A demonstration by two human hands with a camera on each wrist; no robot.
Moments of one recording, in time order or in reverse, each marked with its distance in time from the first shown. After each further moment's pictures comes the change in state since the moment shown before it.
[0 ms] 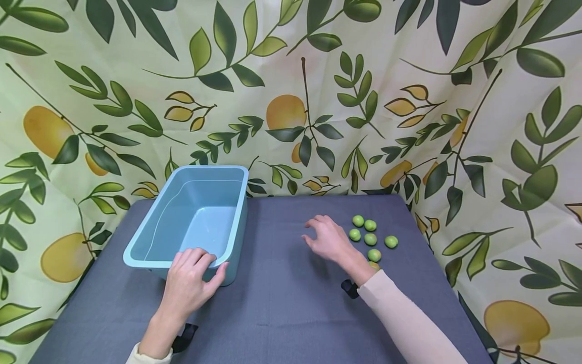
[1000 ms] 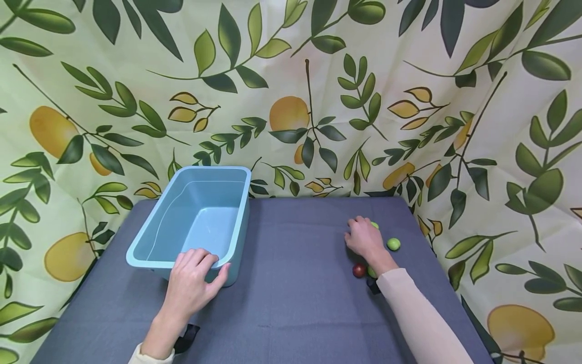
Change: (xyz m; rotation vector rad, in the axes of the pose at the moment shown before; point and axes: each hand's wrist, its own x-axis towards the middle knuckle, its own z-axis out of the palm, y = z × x) left_hand -0.001 -0.001 0.000 0.011 -0.007 -0.011; right_hand -0.018 0.095 0.002 -0.215 -0.099 0.295
